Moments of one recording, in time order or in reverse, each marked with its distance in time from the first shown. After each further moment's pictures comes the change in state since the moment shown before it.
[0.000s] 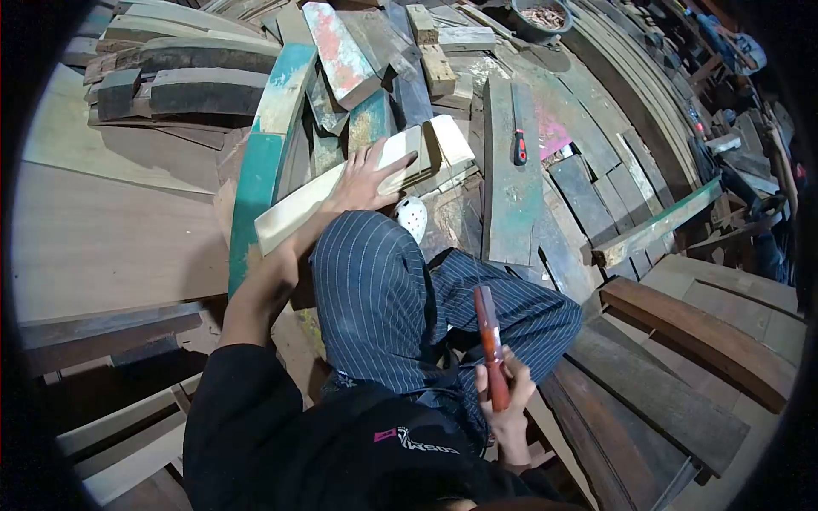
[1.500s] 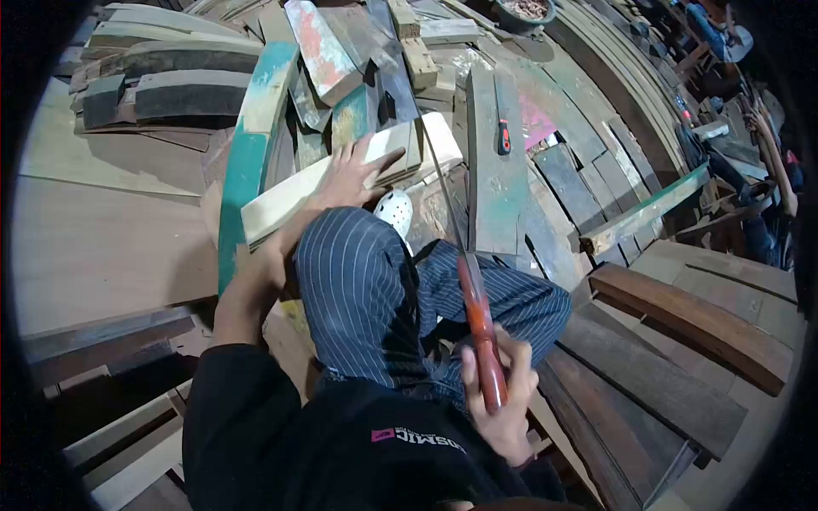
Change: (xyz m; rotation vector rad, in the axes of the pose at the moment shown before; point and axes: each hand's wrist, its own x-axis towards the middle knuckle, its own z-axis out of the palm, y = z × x) left_hand 0.000 0.009 -0.011 -0.038 -0.031 0.022; right_hand 0.068 -0.080 -0.031 0.087 -0.126 0.162
